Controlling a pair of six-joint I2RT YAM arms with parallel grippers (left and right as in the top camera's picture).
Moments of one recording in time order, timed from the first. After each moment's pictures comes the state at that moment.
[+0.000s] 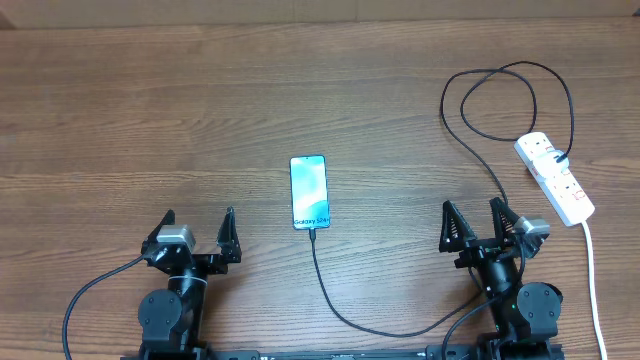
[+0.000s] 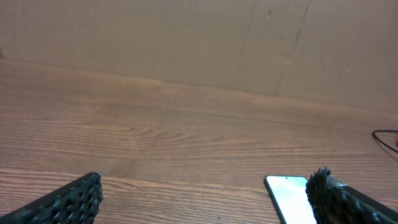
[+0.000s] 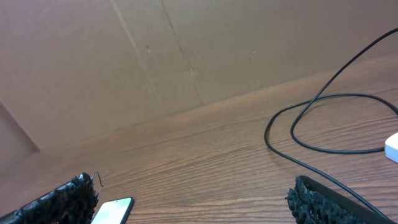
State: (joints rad) left arm -0.04 0.02 0.01 -0.08 0.01 -0.18; right arm 0.06 0.01 0.02 -0.02 -0.14 0.37
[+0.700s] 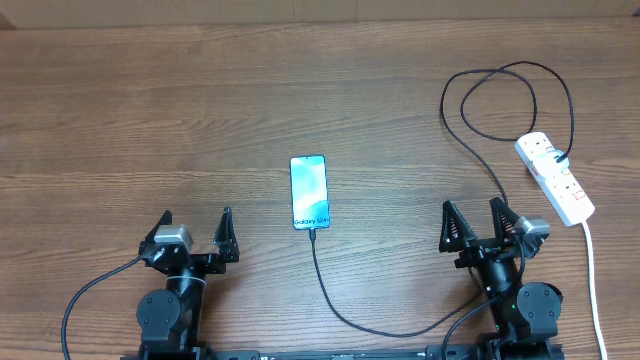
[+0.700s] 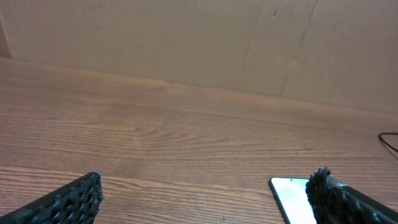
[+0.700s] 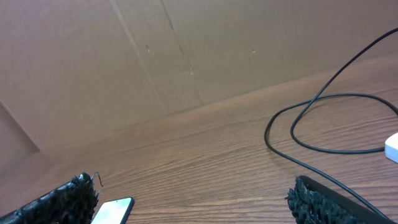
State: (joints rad) left arm -0.02 0.02 0.01 -0.08 0.01 -0.18; right arm 0.06 0.01 0.02 -0.02 -0.13 0.37
